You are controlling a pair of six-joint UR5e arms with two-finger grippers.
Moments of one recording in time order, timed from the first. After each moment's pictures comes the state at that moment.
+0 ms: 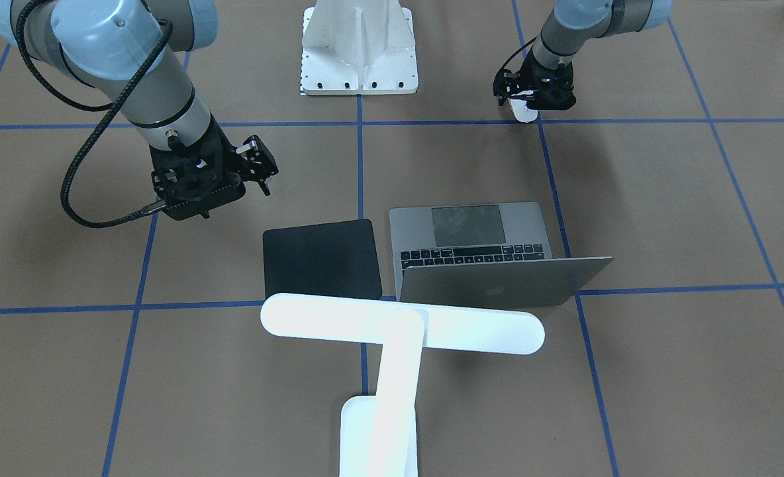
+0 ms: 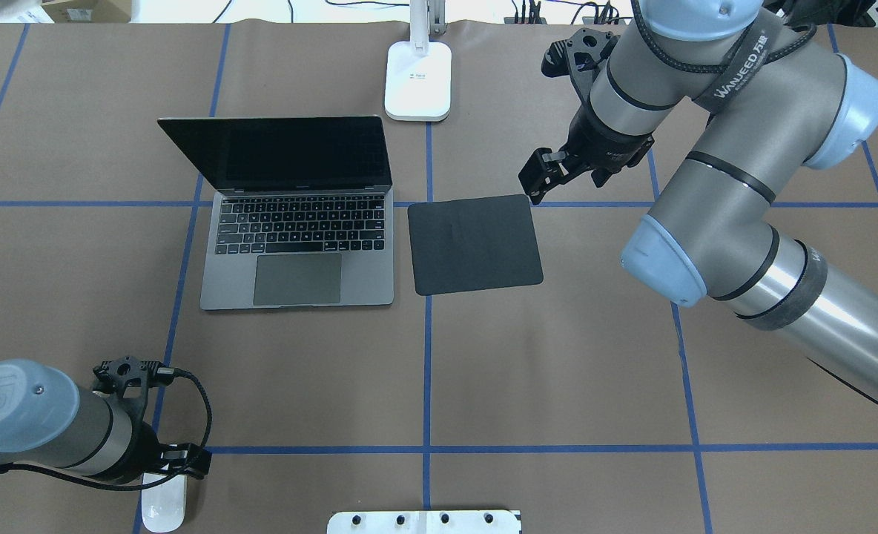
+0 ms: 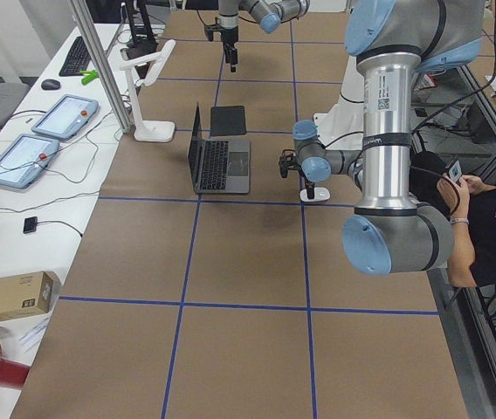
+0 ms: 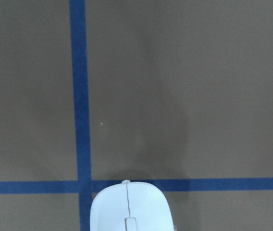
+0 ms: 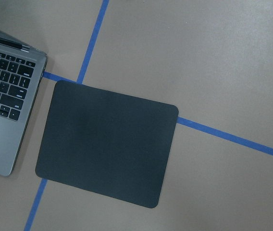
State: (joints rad) left arm -0.28 -1.47 -2.08 -1.93 -1.97 -1.36; right arm 0.82 -0.95 1.82 -1.73 2.15 0.65
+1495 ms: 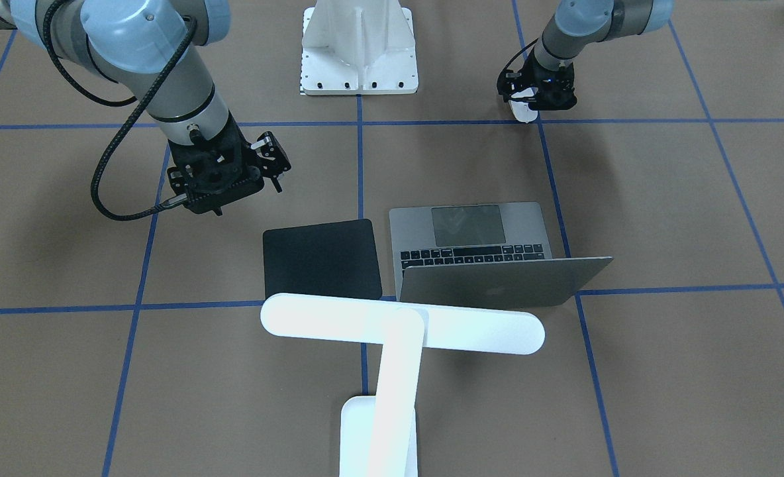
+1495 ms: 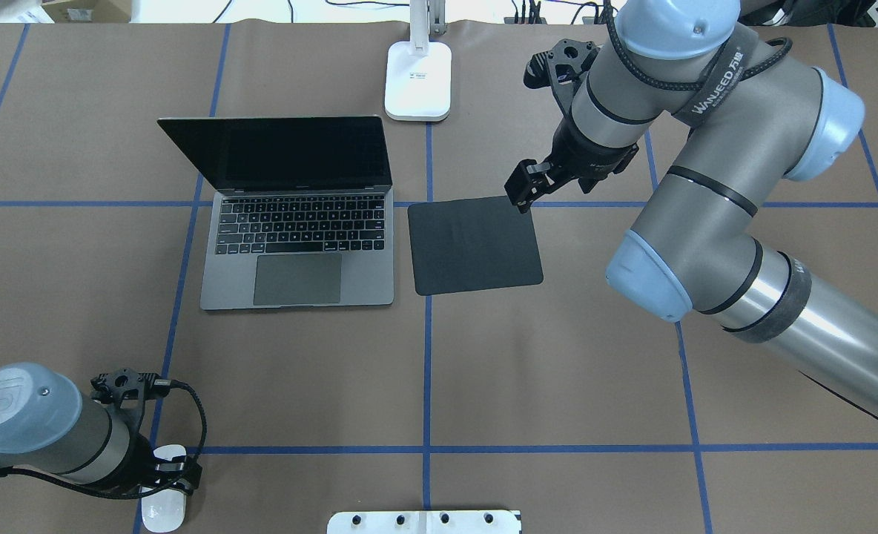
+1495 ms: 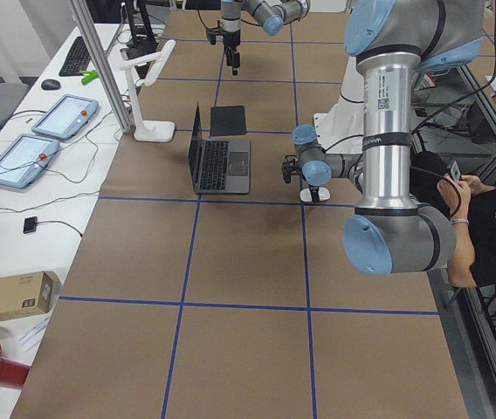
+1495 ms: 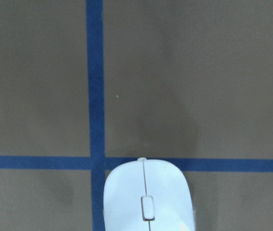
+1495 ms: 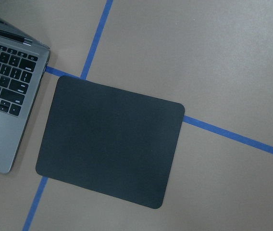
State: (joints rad) left arm -0.28 -1.47 -2.05 -1.93 -2.02 -1.38; right arm 0.78 -0.93 1.82 -1.73 2.11 0.66
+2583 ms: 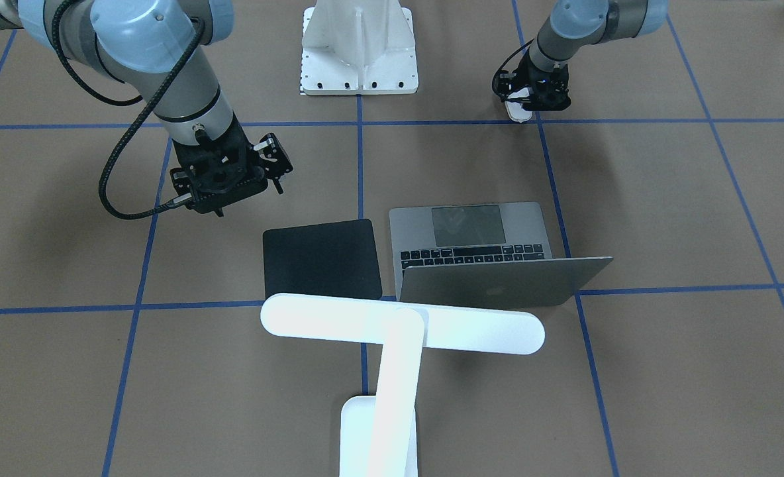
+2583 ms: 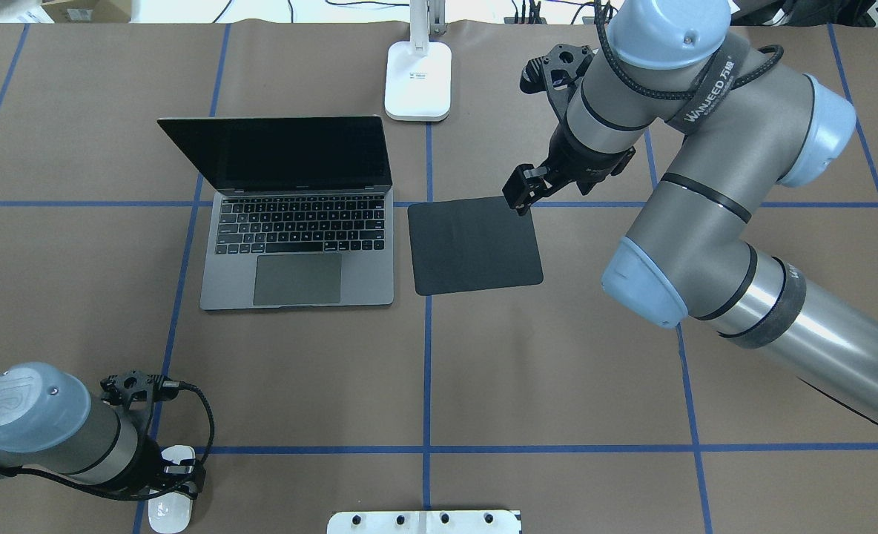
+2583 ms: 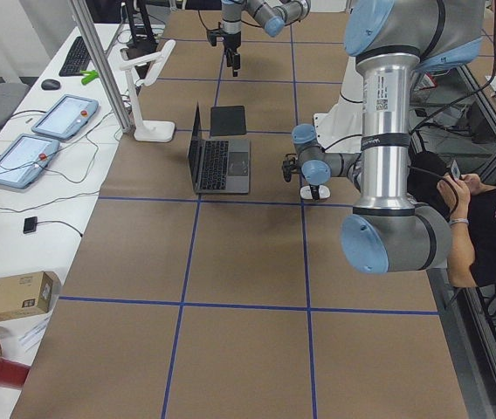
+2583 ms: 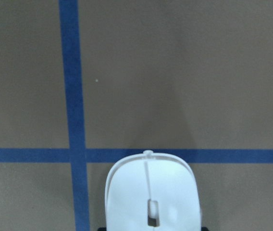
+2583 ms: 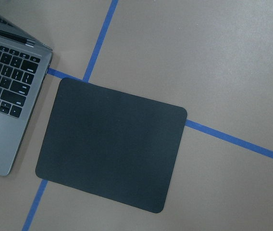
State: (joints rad) left arm -0.27 -1.48 -2.05 -1.93 -2.03 -1.38; right arm 0.77 -0.93 1.82 -1.73 2.09 0.65
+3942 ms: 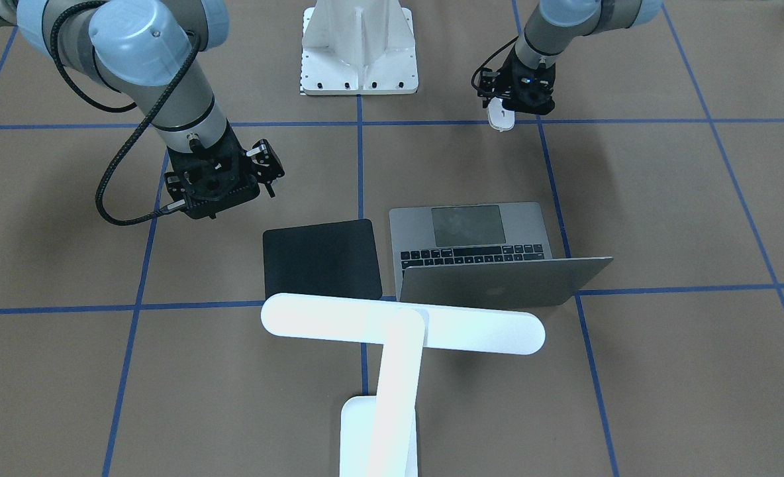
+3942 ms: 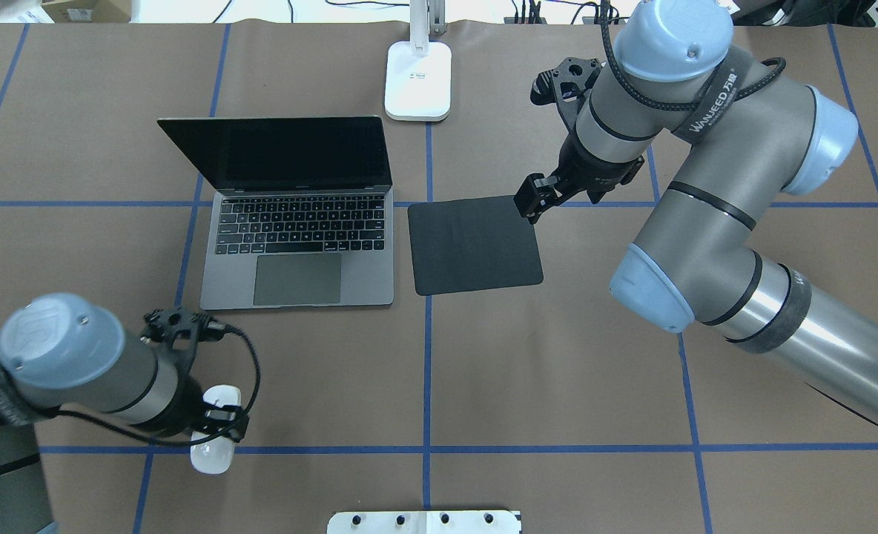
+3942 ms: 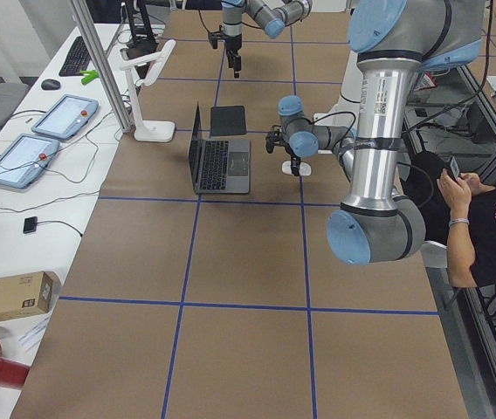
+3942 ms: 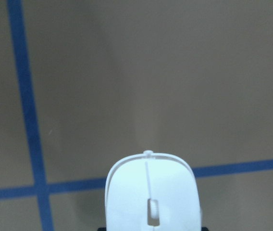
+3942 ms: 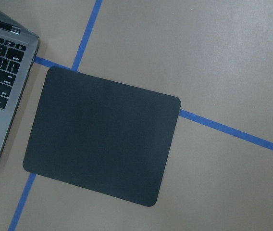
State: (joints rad) left arm -0.41 -1.73 -2.11 -1.64 -2.03 -1.13; right arm 0.77 -0.97 1.81 -1.73 2.09 0.65
